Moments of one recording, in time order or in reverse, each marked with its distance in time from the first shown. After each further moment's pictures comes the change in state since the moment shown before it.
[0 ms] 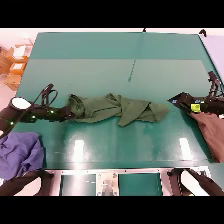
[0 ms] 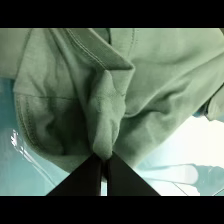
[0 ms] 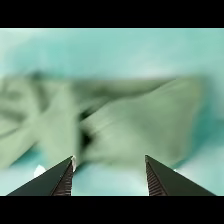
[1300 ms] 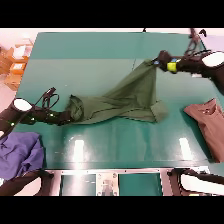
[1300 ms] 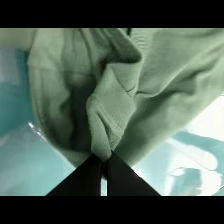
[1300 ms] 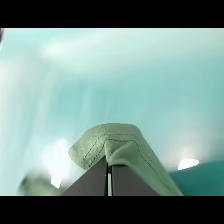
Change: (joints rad) left arm 0.000 0.000 -0.011 0.097 -0.044 0.002; right arm 0.303 -0.439 0.542 0.069 -0.364 0.134
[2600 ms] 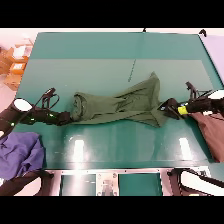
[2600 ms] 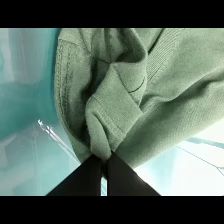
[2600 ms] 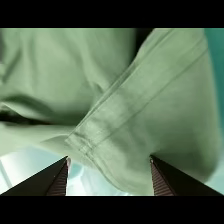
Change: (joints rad) left arm 0.000 0.000 0.000 0.028 0.008 -0.015; right arm -0.240 0.122 -0.516 -0.134 0.357 -0.077
